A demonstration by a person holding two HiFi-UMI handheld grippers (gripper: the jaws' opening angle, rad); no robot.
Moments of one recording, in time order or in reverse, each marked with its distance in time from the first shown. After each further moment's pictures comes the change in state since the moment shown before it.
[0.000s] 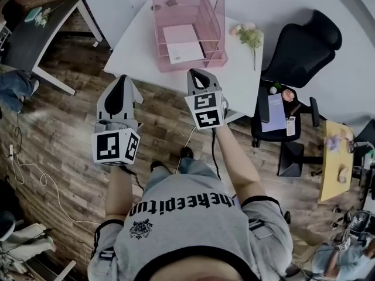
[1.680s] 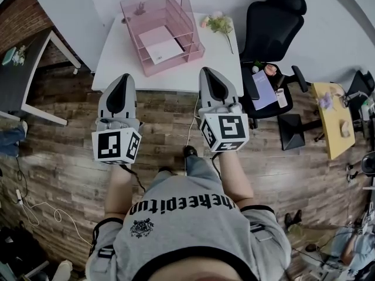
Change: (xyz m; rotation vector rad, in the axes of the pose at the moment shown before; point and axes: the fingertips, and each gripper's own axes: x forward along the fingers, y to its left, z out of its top) left arm -0.006 -0.031 0.023 -0.012 -0.062 -0.283; right arm -0.163 -0.011 0.073 0.246 -0.395 -0.324
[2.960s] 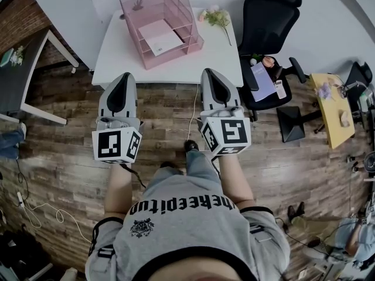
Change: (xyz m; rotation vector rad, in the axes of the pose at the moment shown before) left arm -0.034 -0.005 -0.001 -0.011 0.001 -0.040; right arm -0.043 0.023 0.002 0.016 -0.027 -0.046
